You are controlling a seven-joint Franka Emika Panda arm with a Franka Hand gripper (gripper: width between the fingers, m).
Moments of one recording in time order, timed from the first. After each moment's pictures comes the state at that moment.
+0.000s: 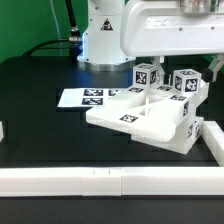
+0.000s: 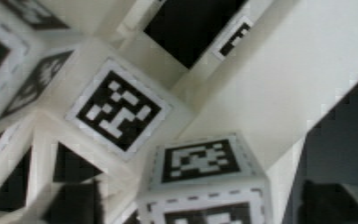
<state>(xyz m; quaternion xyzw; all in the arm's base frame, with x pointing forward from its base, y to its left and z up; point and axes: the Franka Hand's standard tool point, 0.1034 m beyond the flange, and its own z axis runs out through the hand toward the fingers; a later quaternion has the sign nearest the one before) 0.571 0.091 0.112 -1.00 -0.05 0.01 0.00</state>
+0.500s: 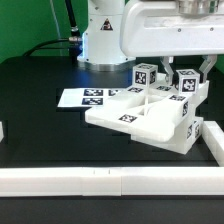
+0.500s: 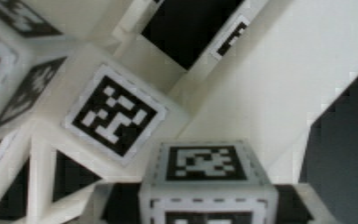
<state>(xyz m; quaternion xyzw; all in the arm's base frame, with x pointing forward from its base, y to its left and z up) 0.570 0.091 0.111 -1.00 -0.02 0.01 0.00</state>
